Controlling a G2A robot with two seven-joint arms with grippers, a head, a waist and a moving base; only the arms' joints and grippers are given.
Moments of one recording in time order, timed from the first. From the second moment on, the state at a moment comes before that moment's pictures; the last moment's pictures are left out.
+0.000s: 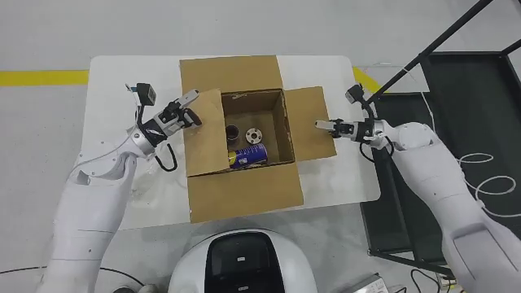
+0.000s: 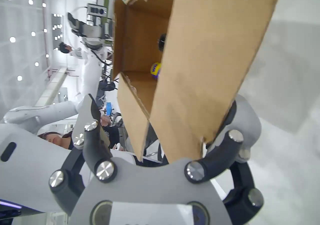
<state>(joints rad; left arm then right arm) 1.11 -1.21 -1.32 -1.39 -0.28 -0.15 -0.80 -0.93 -0.91 1.08 -0.99 0.52 -0.66 1.16</state>
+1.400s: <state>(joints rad) 1.13 -1.19 -1.29 -1.45 -0.10 -0.16 -0.71 -0.82 -1.01 0.83 -1.23 0.16 -0.60 1.00</state>
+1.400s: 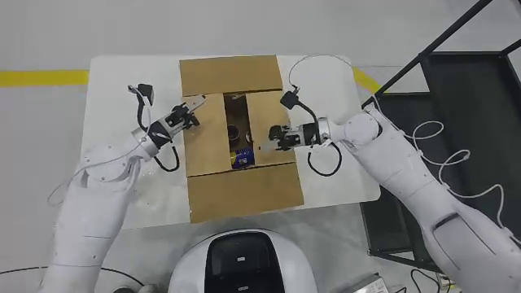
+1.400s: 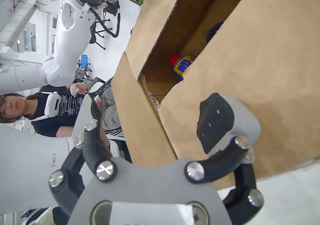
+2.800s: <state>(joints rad) 0.76 -1.21 -1.28 -0.90 -0.07 -0.32 -0.62 -1.26 -0.85 1.24 -1.40 0.48 -0.46 1.36</state>
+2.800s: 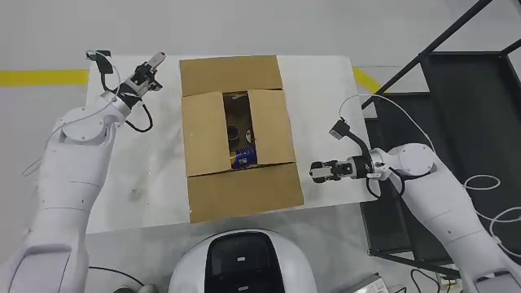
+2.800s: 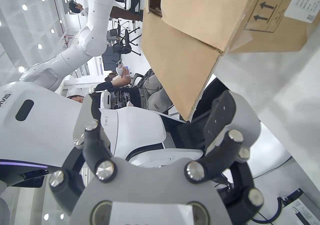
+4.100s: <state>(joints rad) 0.47 -1.35 -1.09 -0.43 -0.20 -0.48 -0.72 -1.27 -0.87 1.12 -1.41 0.44 -0.33 1.34</state>
